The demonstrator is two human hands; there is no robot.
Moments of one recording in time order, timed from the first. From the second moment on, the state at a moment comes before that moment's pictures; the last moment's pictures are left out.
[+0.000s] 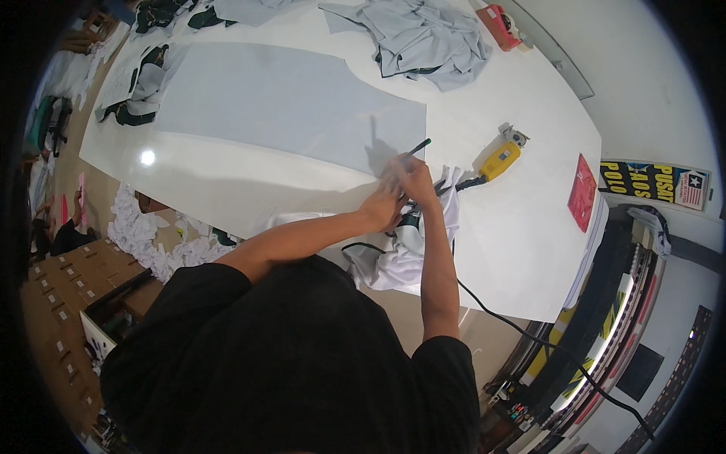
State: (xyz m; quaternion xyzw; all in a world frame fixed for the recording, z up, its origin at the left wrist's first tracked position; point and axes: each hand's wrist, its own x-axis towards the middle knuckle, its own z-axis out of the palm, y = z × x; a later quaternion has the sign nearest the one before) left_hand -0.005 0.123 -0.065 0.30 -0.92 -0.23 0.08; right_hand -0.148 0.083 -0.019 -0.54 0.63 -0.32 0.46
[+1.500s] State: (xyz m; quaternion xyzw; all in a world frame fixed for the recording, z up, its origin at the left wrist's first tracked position) left_hand -0.006 0.126 -0.065 0.30 -0.93 -0.19 0.10; right_hand -0.167 0.073 -0.050 -0.54 0.70 -0.36 0.30
